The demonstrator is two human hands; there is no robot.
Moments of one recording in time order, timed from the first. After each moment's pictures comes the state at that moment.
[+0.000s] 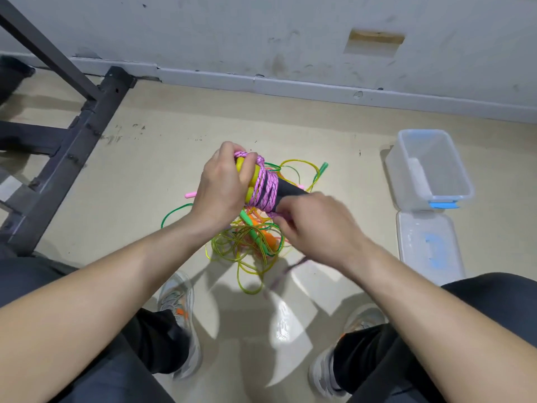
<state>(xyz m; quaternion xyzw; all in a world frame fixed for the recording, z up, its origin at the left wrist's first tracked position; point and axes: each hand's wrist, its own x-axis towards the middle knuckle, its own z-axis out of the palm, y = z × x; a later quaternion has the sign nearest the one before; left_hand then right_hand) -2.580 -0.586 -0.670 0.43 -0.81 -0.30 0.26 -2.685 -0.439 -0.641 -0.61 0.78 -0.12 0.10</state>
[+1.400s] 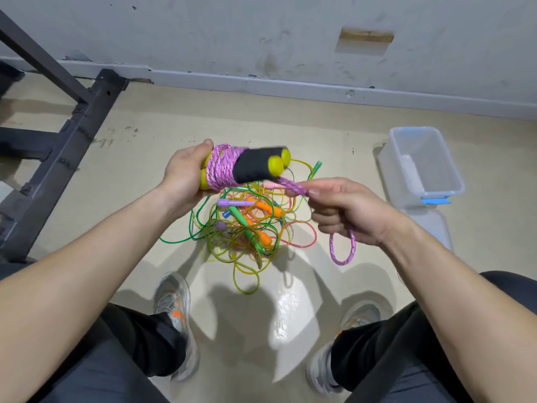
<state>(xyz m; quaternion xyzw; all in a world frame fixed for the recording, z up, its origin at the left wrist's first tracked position) -2.573 -0.622 -0.658 0.47 -0.50 -0.68 0.26 -2.753 -0.419 -0.657 -0.28 0.47 -0.51 0.67</state>
